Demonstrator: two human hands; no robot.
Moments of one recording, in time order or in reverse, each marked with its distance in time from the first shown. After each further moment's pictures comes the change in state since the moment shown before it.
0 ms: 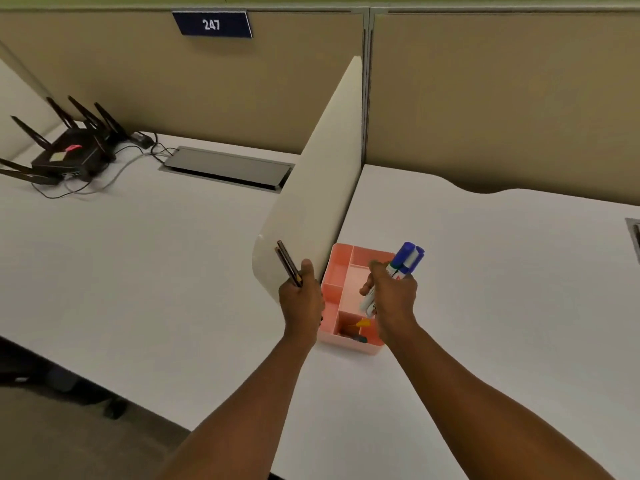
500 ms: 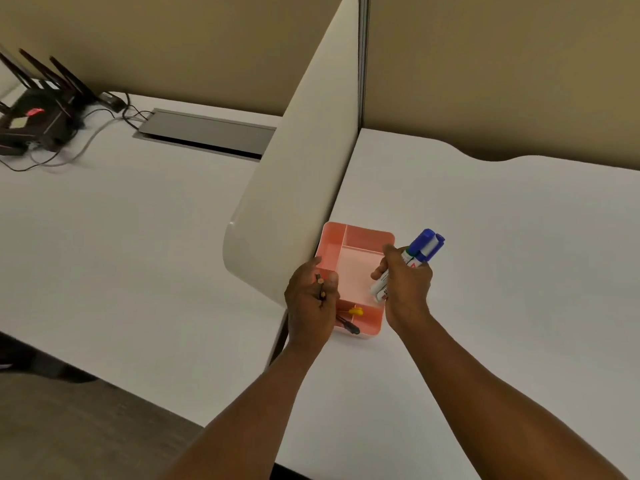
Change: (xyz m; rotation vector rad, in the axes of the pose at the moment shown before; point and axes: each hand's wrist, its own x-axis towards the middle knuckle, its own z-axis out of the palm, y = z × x) left_hand 0.002 -0.063 0.011 0.479 -0.147 0.423; right_hand 0.038 0.014 -0.018 0.004 0.093 0.037
